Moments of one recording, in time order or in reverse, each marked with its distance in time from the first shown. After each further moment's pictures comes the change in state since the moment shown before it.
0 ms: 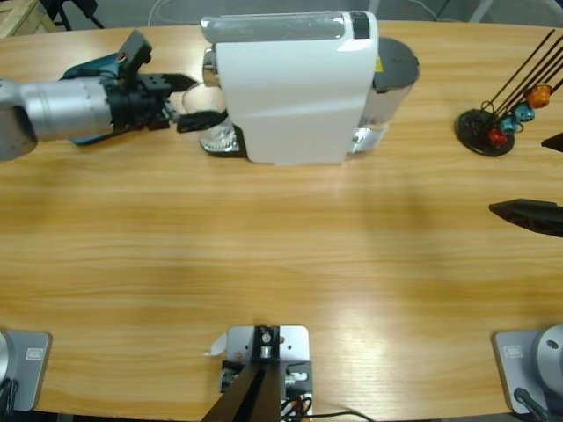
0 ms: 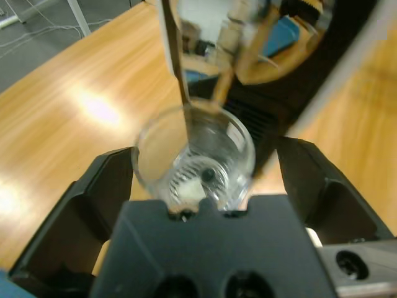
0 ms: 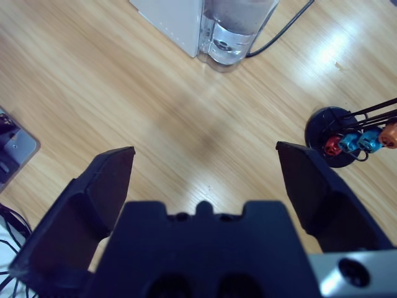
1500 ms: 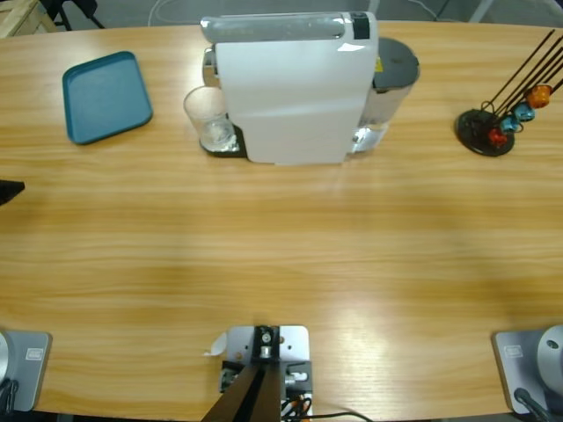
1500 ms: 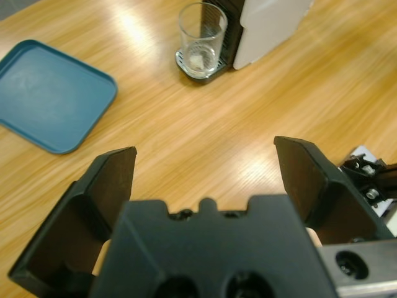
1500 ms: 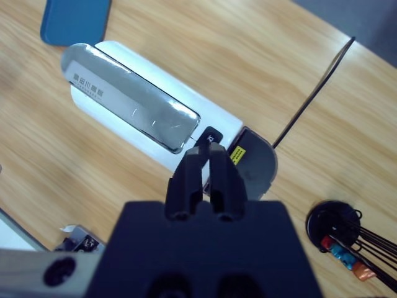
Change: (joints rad) arm 0 -0.060 -0.998 -0.202 1.378 0.310 -0.200; arm 1 -0.285 0.841 -1.242 0.477 0.267 -0.029
